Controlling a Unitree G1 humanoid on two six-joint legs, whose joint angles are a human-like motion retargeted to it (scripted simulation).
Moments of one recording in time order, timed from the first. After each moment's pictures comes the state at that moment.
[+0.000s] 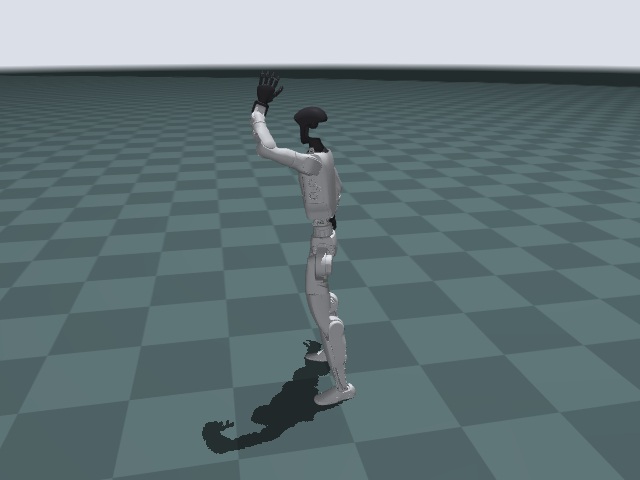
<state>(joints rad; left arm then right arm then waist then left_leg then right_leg) -1.96 0.87 -0.78 0.28 -0.13 -0.39 0.82 0.21 -0.51 -0.06 1.06 0.64 -0.16 -0.49 -0.08 0.04 0.02 0.09 0.15 0.49 0.01 -0.16 -0.19 -0.06 -0.11 -0.08 0.03 -0.02 0.26</state>
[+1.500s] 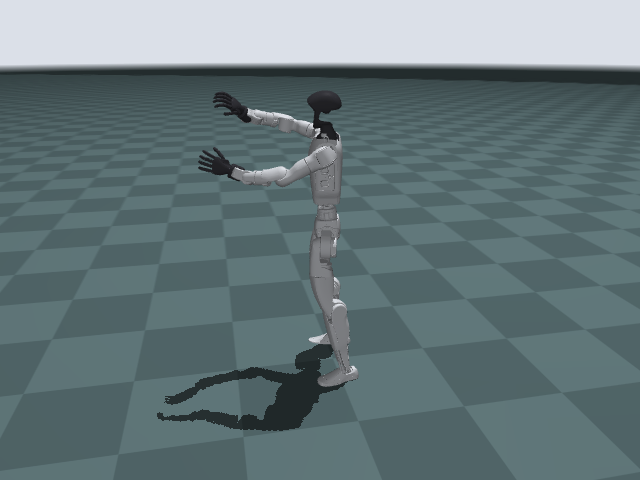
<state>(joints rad) -1.11 0.35 -0.67 1.01 -0.44 -0.37 0.45 -1.65 -0.79 1.20 0.79 -0.62 -0.03 -0.63 0.03 -0.16 -0.03 0.11 0.12 0.44 0.03 -0.19 -0.18 -0.01 -0.15 -0.11 0.04 -0.04 0.26</state>
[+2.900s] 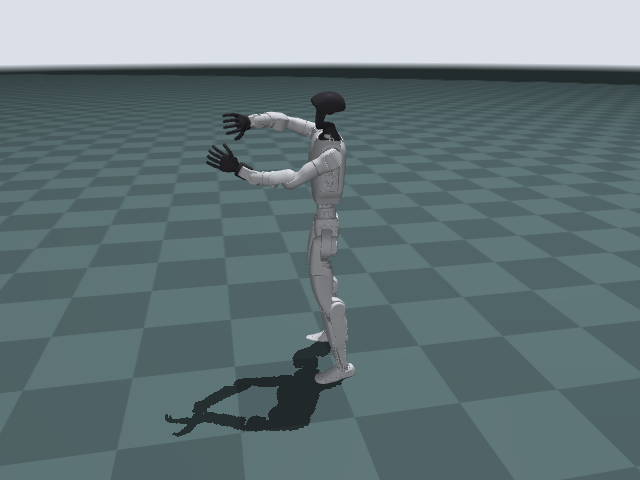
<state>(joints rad) -1.13 0.30 -0.76 0.91 -0.48 -0.42 0.40 -1.79 -0.59 1.40 0.72 -0.91 -0.08 -0.64 0.14 -0.23 -0.03 0.09 0.10 0.39 0.03 -0.18 -0.18 0.00 -0.17 -0.16 0.03 -0.03 0.26</state>
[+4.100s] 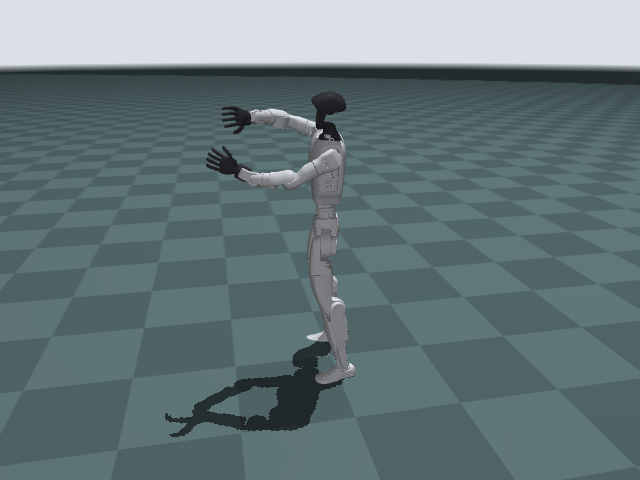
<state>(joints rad) -1.10 0.31 -0.76 0.93 -0.47 -0.42 0.38 -1.84 -0.59 1.40 0.74 -0.86 -0.08 -0.59 0.13 -0.23 -0.04 0.09 0.11 0.39 0.04 -0.19 -0.19 0.00 -0.17 -0.16 0.03 -0.03 0.26</state>
